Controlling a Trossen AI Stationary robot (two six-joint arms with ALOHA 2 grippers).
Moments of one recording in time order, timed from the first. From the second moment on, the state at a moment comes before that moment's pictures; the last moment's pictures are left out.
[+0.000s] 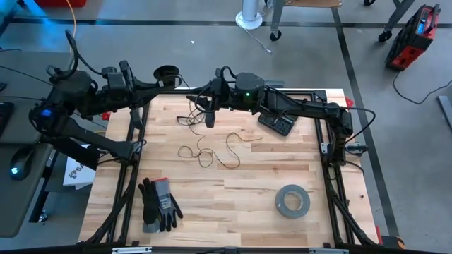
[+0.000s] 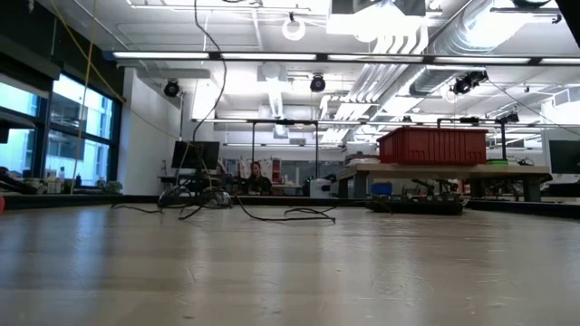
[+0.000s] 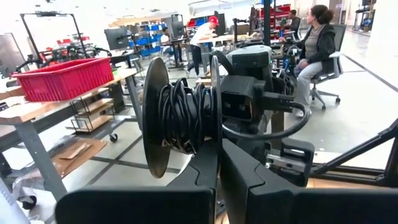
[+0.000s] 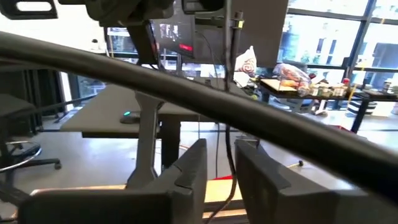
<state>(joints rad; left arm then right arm) -0.13 0.99 1.64 -0.68 -0.50 0.11 -0.12 1.89 1.96 -0.05 0.04 -0.09</state>
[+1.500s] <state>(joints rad) -0.12 1.07 1.64 -0.54 -0.44 -0.04 -0.02 1.92 1.96 0.09 0.04 -0.05</state>
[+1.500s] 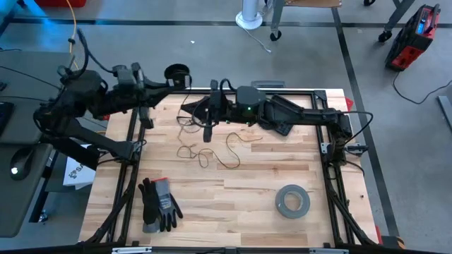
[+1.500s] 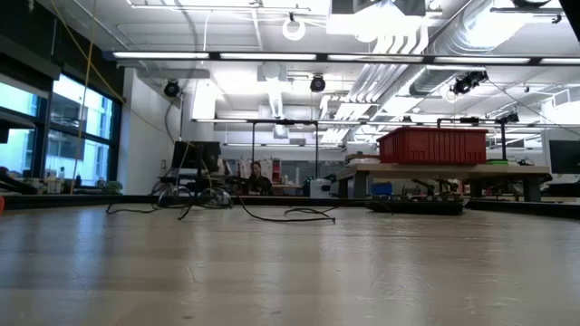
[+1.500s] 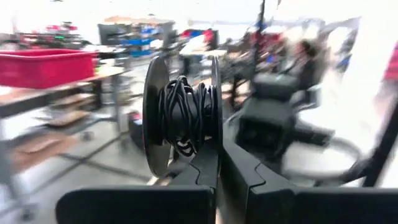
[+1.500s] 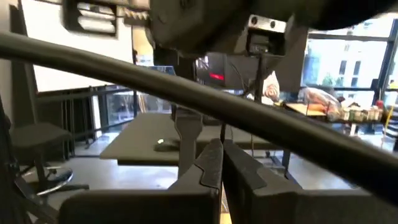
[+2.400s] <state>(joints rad) -0.12 1.16 1.64 -0.30 -0.15 -0.97 0.02 1.93 1.95 0.44 0.01 -0.11</state>
